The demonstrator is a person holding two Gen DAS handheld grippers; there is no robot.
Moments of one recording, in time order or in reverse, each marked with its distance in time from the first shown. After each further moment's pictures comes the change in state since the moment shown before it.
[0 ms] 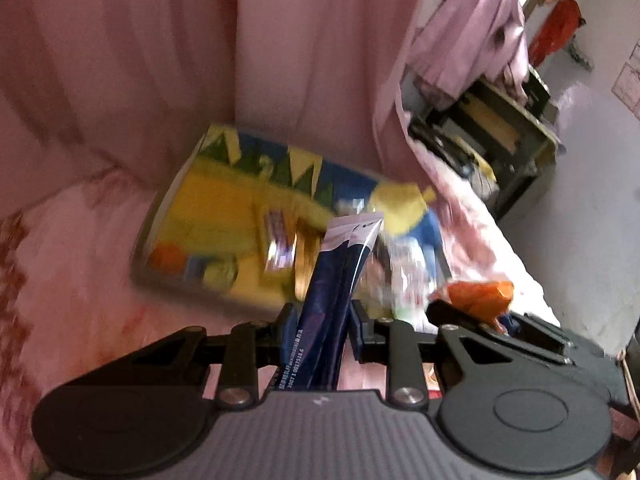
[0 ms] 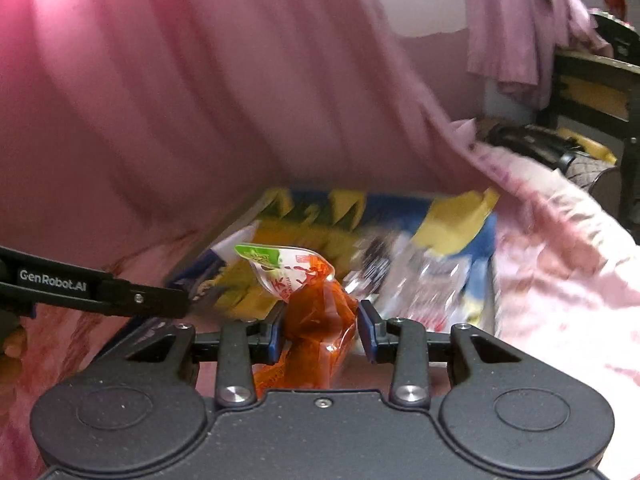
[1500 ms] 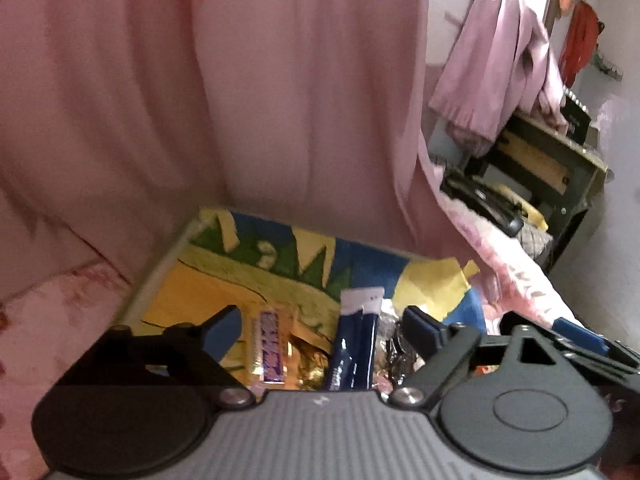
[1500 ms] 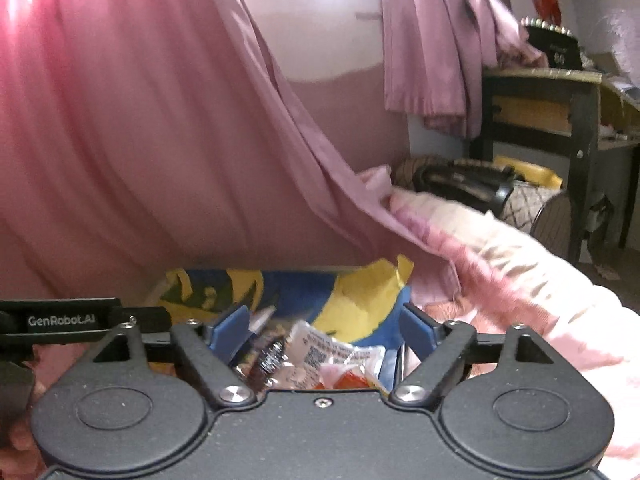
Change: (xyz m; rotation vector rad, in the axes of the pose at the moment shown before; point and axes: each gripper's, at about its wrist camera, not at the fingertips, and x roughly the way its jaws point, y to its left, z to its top) left arm 0.057 -0.045 0.032 0.058 -0.206 0.191; right arm 0.015 -0.063 0.036 0.085 -0.164 -0.127
